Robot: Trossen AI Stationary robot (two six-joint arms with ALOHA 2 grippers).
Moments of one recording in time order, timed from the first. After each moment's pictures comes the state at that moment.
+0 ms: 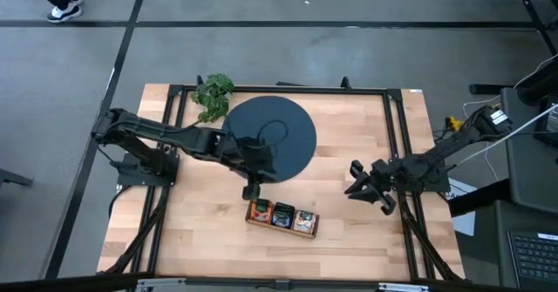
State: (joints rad) left arm -0.14 1.47 1.25 -0.51 0.01 -0.18; right arm 0.50 0.92 0.09 1.06 0.11 0.41
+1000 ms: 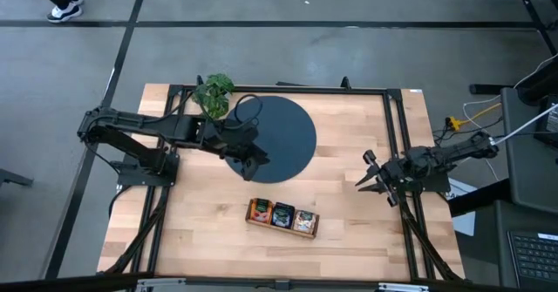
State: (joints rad) left arm -0.08 1.31 1.25 -0.56 -0.09 -0.64; right arm 0.31 0.09 0.01 0.09 -0.11 0.03
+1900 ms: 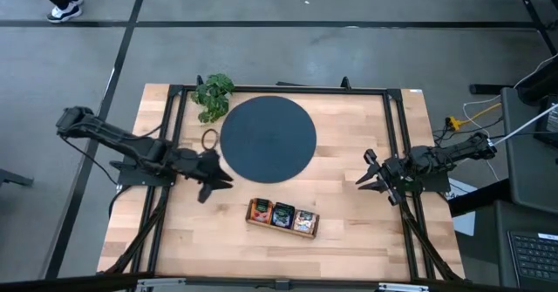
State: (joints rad) left arm -0.28 0.84 0.48 -0.17 -0.08 -0.59; right arm 0.31 0.01 0.01 0.03 -0.08 0.13
